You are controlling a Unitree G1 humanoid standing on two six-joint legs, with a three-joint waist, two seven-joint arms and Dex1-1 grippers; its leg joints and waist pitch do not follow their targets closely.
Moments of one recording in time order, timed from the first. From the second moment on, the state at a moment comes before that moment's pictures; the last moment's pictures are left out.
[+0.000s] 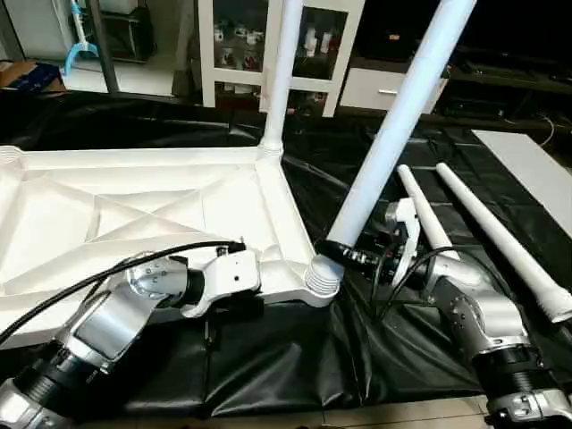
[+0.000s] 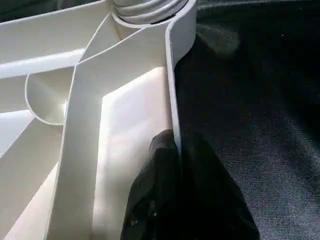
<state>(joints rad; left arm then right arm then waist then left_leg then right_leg) -0.37 0.65 -0.46 -0.01 0.03 0.33 -1.02 -0.40 -0.32 0.08 0.34 0.39 0.25 1.04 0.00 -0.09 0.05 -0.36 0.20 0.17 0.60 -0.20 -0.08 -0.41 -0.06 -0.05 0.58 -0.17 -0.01</state>
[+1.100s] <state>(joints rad) -0.37 0.65 -0.47 0.00 0.05 0.34 -1.02 -0.35 -0.27 0.03 0.41 0.46 0.22 0.98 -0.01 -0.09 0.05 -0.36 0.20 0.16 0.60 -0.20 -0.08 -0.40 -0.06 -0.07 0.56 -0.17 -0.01</state>
